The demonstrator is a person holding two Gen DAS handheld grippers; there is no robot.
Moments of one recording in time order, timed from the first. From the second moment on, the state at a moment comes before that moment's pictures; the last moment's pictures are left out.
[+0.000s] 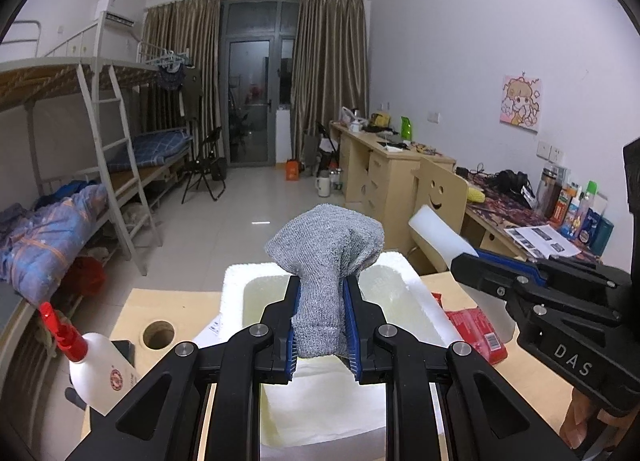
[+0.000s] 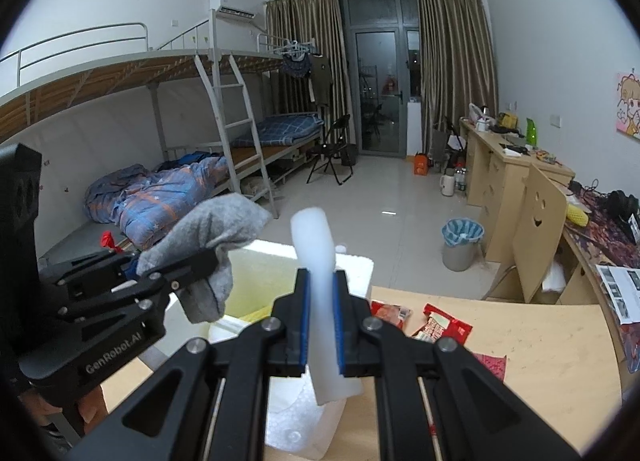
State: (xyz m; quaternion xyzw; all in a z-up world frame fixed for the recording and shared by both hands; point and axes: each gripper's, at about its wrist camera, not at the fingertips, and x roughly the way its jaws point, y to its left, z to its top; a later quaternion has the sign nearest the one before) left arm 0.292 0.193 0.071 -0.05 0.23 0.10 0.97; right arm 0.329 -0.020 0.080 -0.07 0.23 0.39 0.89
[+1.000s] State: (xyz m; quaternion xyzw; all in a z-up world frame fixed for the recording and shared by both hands) left arm 0.299 0.182 0.062 -0.03 0.22 0.14 0.96; right arm 0.332 -0.022 0.086 -0.07 0.23 0.39 0.89
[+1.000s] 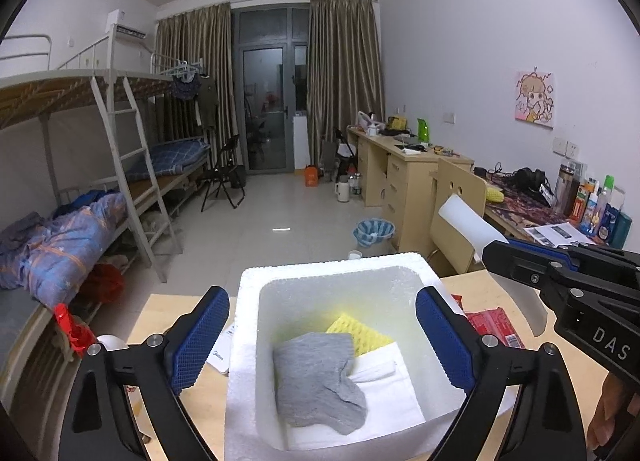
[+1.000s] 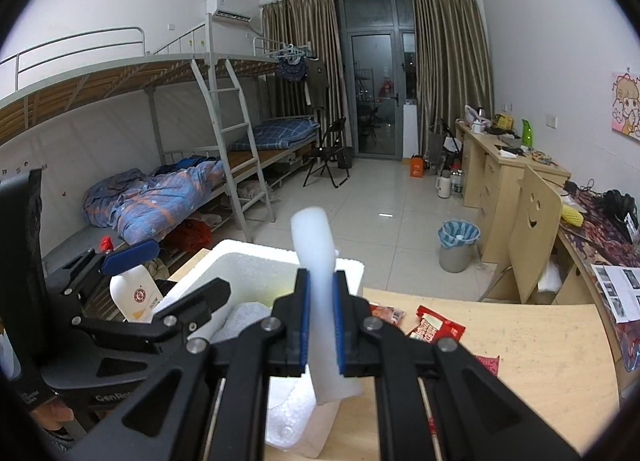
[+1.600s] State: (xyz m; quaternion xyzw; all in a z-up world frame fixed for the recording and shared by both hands) left arm 0.286 0.187 0.068 -0.04 0.20 0.16 0.96; right arm 0.337 -0.020 0.080 -0.07 0.23 0.40 0.88
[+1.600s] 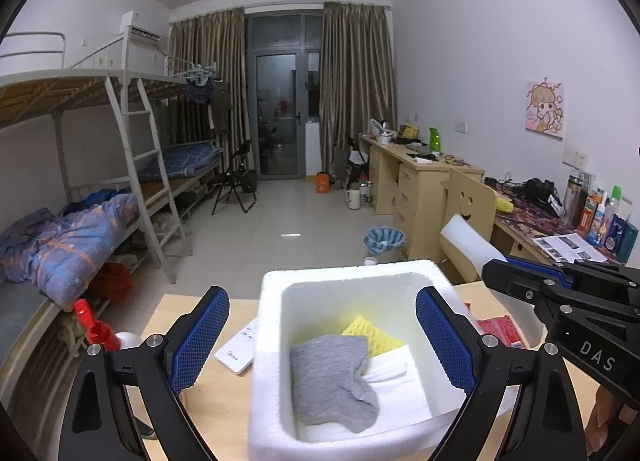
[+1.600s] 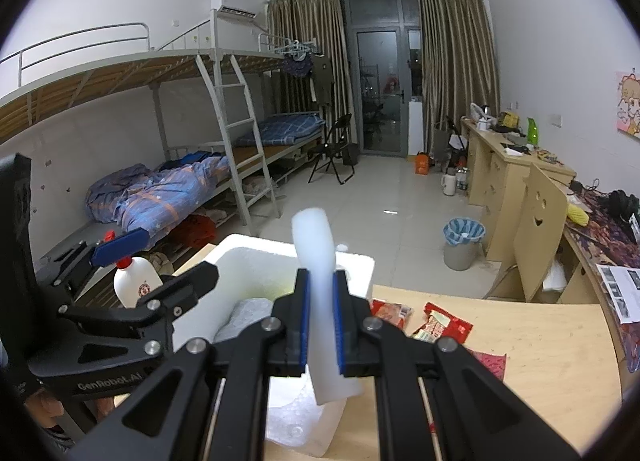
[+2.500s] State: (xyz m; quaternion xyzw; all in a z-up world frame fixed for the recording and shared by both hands) left arm 0.238 0.236 0.060 -0.06 0.20 0.23 0.95; right arm 0.329 0.024 0.064 -0.09 0.25 0.44 0.86
